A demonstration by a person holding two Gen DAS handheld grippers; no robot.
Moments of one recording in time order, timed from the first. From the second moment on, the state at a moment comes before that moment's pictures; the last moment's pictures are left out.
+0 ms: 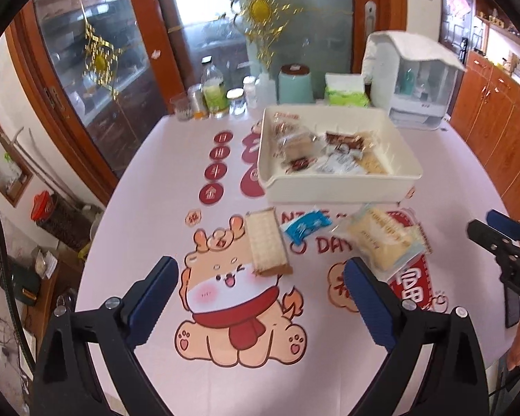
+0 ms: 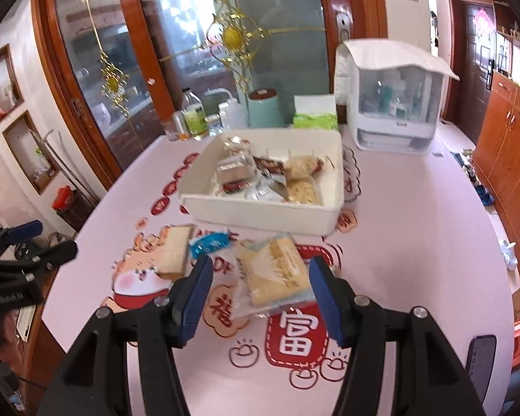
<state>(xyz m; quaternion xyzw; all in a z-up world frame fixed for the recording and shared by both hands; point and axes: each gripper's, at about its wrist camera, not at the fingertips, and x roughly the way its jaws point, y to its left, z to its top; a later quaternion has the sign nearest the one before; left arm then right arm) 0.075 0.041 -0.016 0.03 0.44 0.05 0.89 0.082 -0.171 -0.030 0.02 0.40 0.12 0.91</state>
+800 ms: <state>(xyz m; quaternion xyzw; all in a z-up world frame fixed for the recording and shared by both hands) 0.187 0.093 -0.162 -0.01 0.56 0.06 0.83 0.123 -0.224 -0.151 0.08 0.50 0.01 0.86</state>
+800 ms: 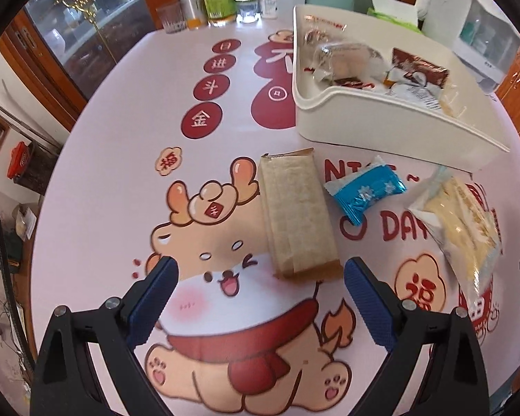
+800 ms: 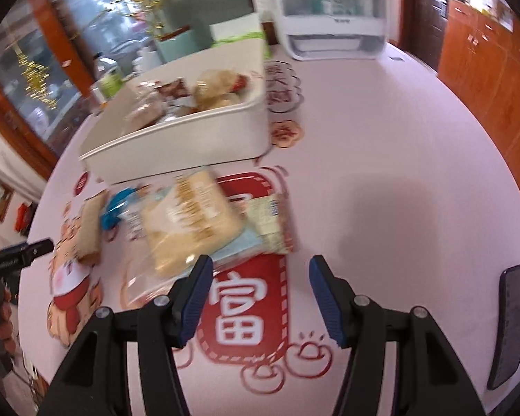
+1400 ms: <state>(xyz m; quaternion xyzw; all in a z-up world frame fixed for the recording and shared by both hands) 0.236 0.076 -0.208 0.00 0.58 0.07 0.81 0.189 -0.235 -0.208 0.08 0.54 0.00 0.84</state>
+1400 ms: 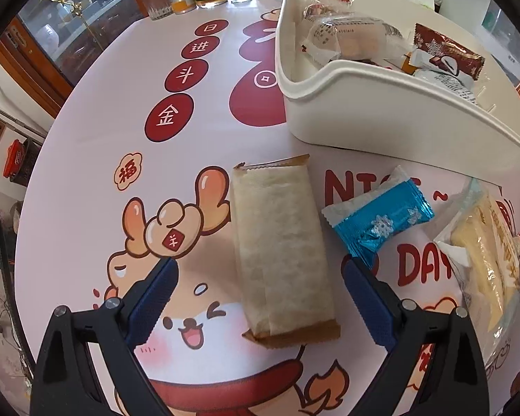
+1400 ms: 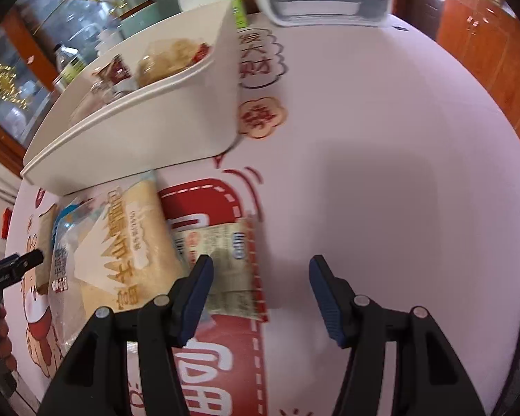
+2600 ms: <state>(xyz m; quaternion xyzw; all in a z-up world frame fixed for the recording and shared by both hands) 0.232 0.105 -0.227 -0.05 0.58 0.06 0.81 0.171 -0.186 -0.210 0.01 0.54 0.04 0.84</state>
